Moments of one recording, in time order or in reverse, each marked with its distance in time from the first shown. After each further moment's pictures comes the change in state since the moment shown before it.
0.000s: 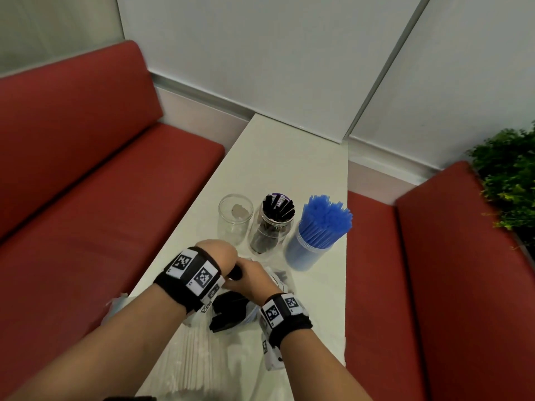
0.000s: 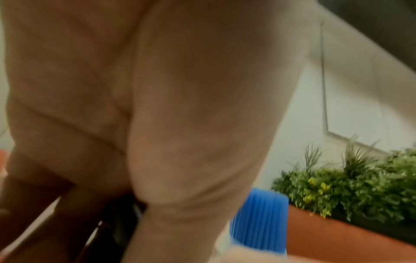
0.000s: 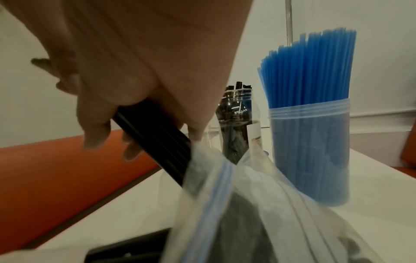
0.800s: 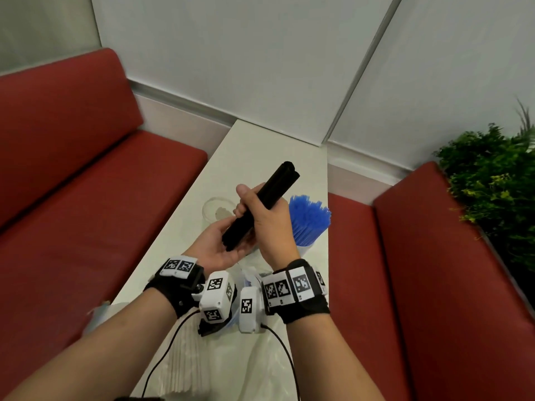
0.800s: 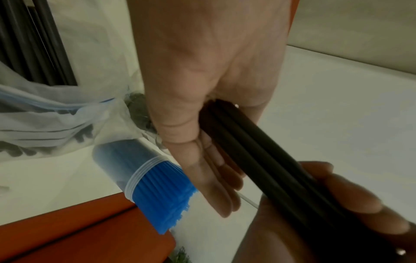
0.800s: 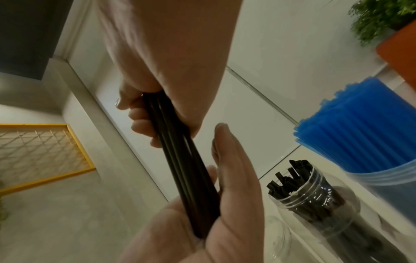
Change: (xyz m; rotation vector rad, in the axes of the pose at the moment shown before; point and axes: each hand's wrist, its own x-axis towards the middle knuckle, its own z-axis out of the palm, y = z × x) left_hand 0.016 0.020 -0.005 -2.733 -0.297 0.370; right_hand -0.039 -0.107 -0.107 0.973 0.480 -0.193
